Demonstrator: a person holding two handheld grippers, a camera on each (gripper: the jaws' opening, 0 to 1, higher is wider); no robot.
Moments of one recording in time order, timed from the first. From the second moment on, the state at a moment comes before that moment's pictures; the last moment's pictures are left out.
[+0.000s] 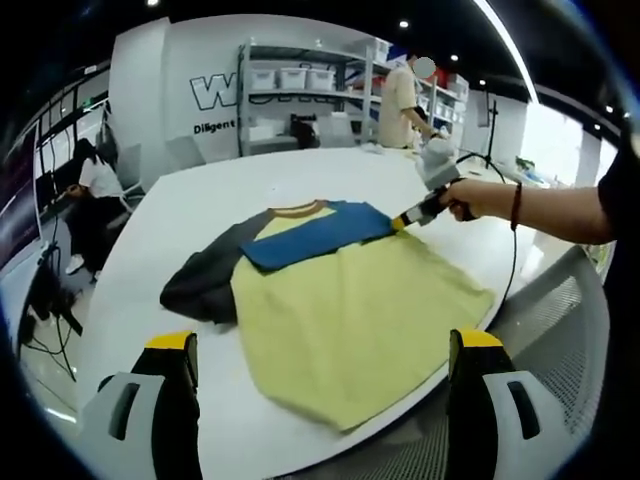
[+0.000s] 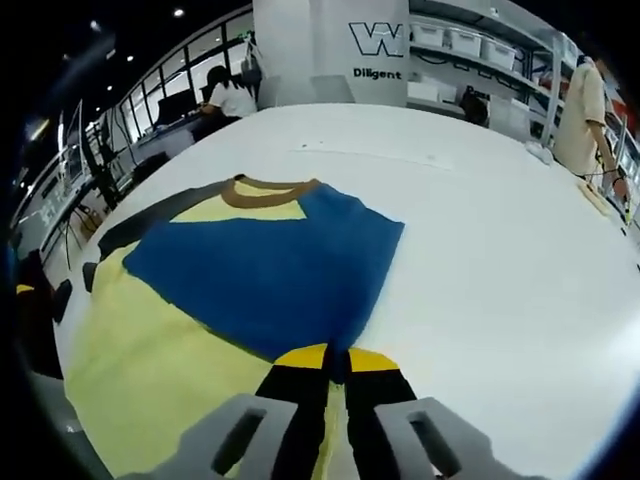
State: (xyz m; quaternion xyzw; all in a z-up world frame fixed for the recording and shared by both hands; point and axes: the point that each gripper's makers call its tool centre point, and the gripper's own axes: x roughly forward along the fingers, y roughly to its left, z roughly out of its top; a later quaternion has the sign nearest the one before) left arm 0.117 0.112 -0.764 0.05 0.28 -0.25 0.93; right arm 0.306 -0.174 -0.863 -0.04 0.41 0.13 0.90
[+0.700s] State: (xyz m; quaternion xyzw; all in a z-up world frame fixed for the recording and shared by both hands) left arm 0.116 0.112 -0.768 0.05 0.29 -0.25 0.92; right arm 0.298 -0.218 -0.863 -0.06 0.42 0.10 0.90
